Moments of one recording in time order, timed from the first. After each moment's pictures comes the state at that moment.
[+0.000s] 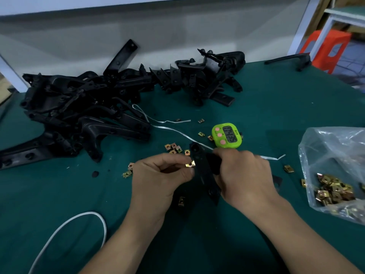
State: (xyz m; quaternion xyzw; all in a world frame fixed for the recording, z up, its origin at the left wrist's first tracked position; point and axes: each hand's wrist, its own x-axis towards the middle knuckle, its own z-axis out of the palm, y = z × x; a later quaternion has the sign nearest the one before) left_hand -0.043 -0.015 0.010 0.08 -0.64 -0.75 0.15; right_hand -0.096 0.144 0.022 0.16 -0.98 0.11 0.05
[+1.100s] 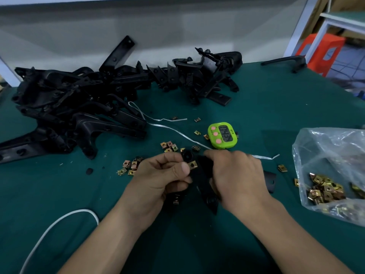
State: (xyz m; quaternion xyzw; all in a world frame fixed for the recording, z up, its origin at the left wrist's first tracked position) left_hand -0.044 -0.023 0.012 0.11 -0.55 -0.83 -0.02; right_hand -0.091 0.141 0.022 0.19 -0.98 0.07 0.07
